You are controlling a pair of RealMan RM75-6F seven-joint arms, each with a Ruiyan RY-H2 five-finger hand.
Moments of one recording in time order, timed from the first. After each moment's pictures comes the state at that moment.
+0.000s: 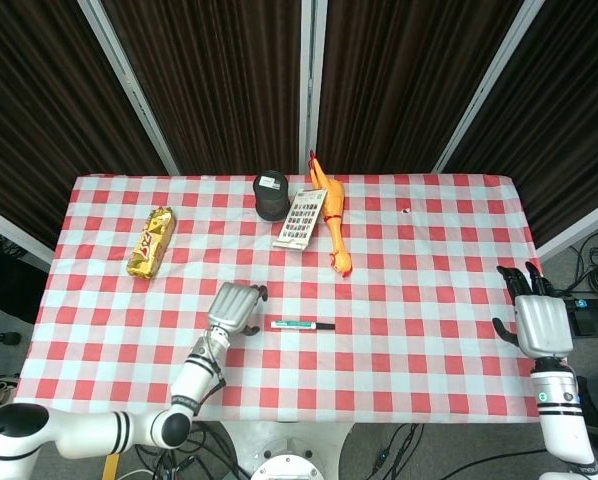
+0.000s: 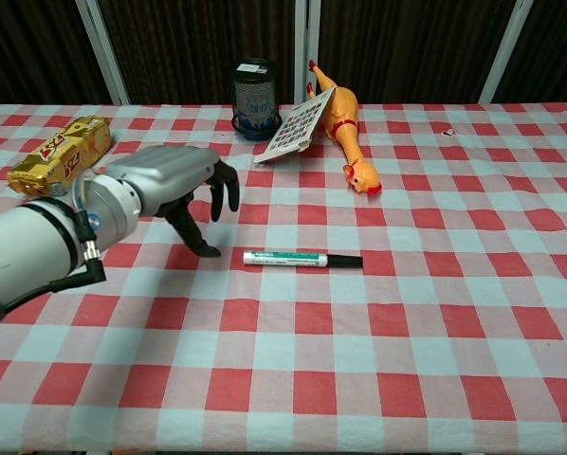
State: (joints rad) left arm -0.75 -1.85 -0.23 -1.47 0.89 1.06 0.71; right arm 0.23 -1.25 0.16 -1.56 -1.28 1.31 -0.28
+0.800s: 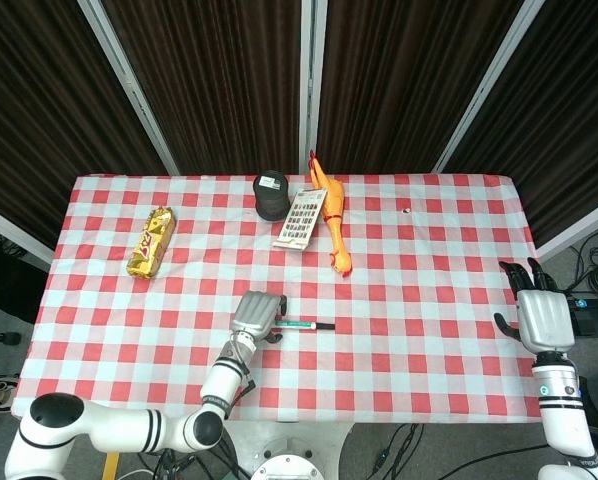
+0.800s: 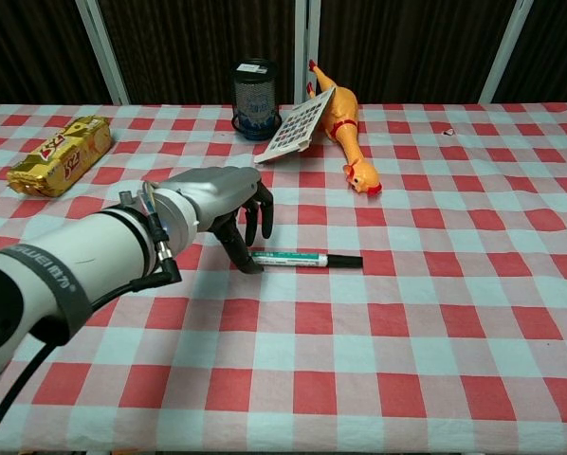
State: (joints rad) left arm -0.87 -1.96 -0.29 -1.47 0.62 1.09 0.82; right arm 0.25 -1.25 0.16 -1.54 -1.26 1.29 -0.25
